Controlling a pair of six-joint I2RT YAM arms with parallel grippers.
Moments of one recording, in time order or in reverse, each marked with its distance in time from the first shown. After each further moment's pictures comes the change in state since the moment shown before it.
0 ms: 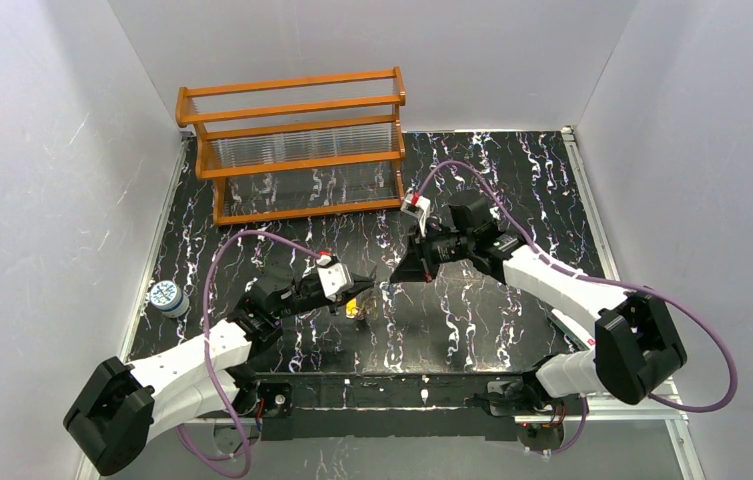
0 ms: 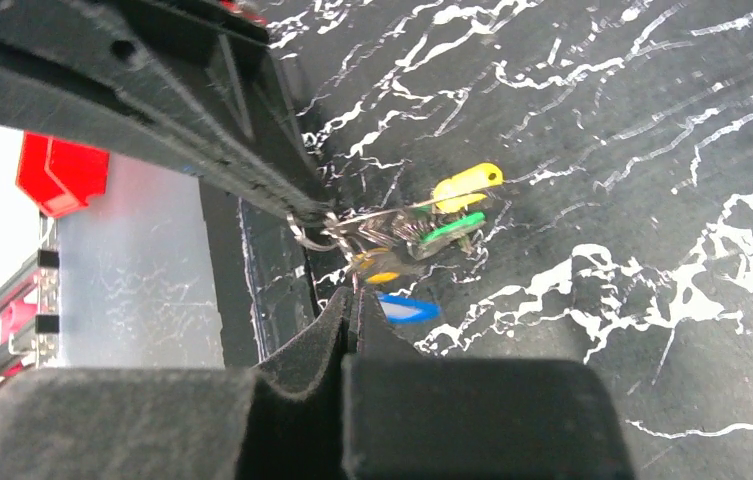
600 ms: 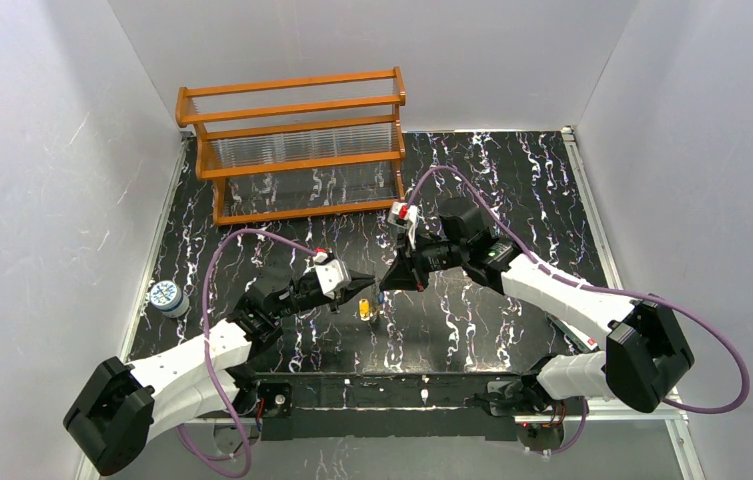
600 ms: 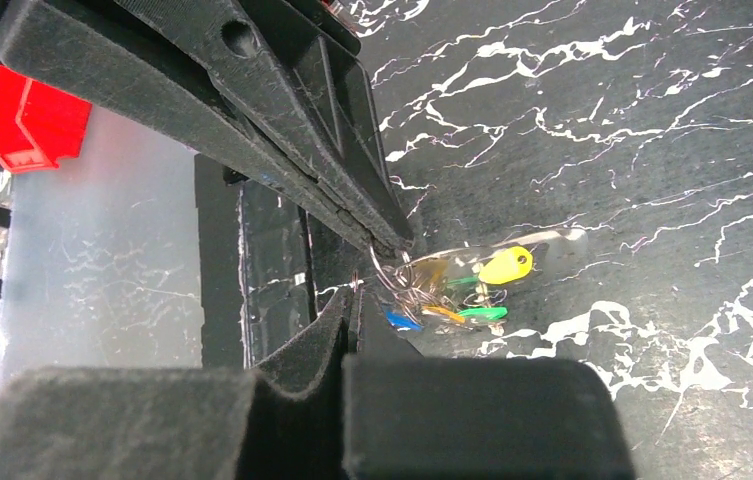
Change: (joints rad) left arm 0.000 0.000 -0.004 0.060 -0.014 -0.061; right arm 0.112 -0.056 -0.005 0.033 0.030 -0.089
